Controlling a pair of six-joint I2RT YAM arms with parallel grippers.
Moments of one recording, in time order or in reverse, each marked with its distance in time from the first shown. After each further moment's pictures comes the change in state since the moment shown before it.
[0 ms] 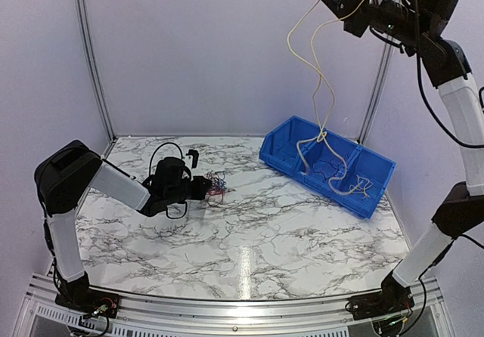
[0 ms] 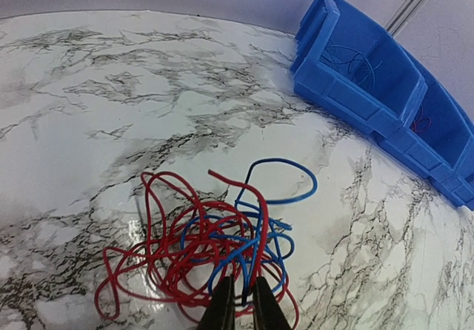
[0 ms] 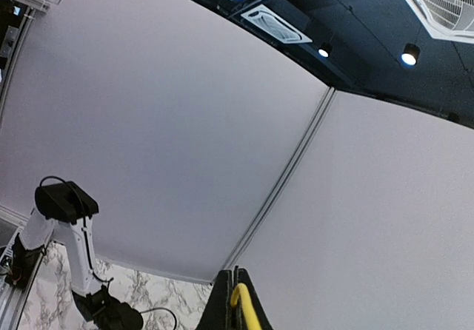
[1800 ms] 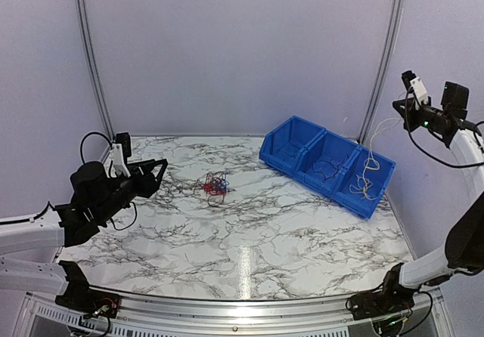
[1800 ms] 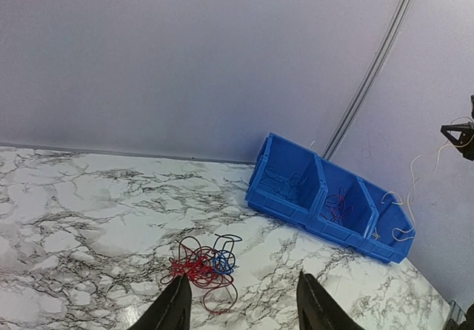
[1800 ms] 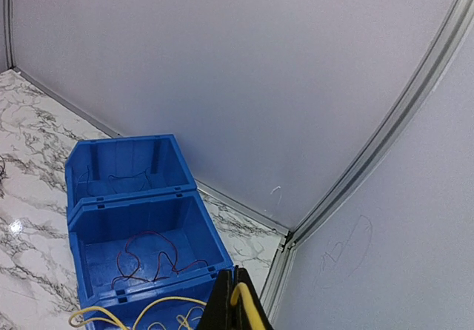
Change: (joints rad) left arm -0.074 -1.011 -0.468 -0.139 -0.218 0.051; right arm -0.902 -0.356 -1.045 0.048 0.147 -0.263
